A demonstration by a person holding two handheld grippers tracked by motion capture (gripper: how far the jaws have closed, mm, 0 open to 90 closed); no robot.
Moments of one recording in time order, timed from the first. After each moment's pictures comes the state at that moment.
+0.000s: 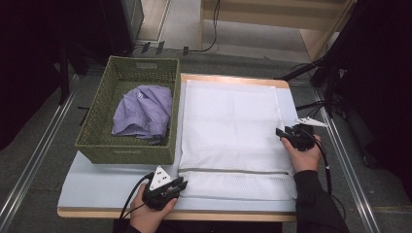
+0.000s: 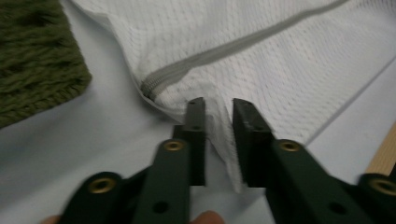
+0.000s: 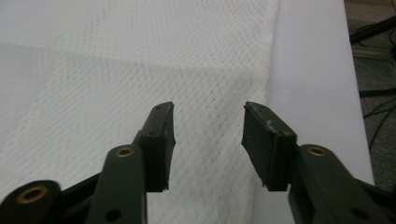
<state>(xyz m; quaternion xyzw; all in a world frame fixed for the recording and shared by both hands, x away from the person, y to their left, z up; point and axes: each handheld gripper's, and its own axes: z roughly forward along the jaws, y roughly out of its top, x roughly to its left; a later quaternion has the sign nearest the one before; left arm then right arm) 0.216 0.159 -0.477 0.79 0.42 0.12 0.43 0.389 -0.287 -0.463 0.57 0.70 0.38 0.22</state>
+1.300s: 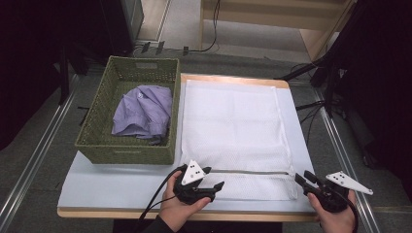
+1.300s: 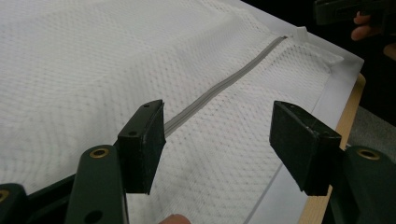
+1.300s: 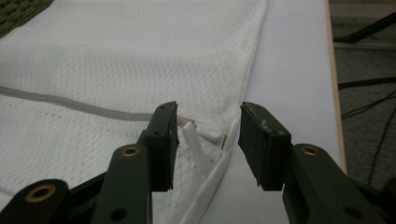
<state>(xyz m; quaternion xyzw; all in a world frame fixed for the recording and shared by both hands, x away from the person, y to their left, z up) 0.231 0.075 -0.447 0.80 0.34 0.10 0.48 0.217 -0.324 -0.461 0.55 0.68 0.43 0.21</state>
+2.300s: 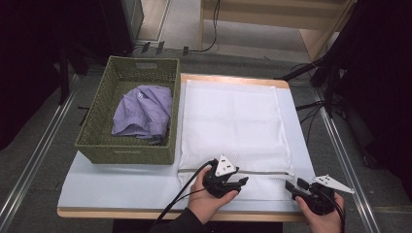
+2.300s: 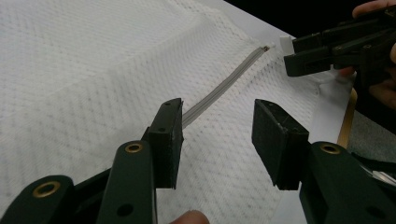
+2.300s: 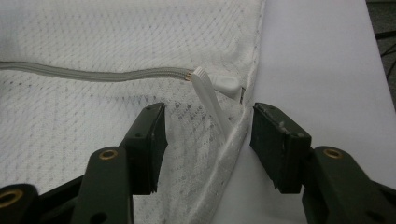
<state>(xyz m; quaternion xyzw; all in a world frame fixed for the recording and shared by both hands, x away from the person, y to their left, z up) 0.254 0.004 -0.454 0.82 0.33 0.07 0.47 0.217 -0.303 -0.486 0.60 0.68 0.38 0.18</state>
